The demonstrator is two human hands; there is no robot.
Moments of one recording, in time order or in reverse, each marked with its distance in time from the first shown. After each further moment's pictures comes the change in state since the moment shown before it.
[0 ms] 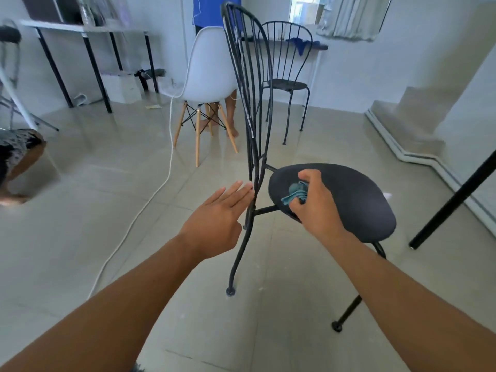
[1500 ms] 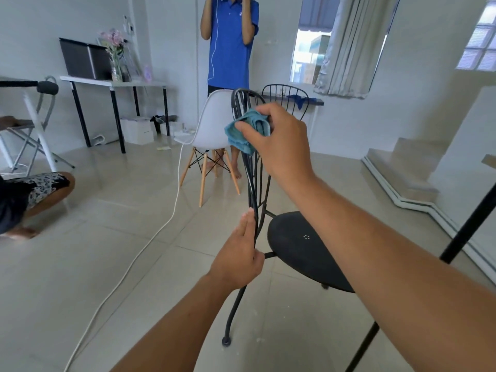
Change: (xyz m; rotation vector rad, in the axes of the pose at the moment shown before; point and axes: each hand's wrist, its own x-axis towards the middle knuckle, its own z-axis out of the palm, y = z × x) left_hand 0.043 0.040 -0.015 -0.493 0.217 -0.283; right_hand 0.061 -0.240 -0.101 0.277 0.352 -0.536
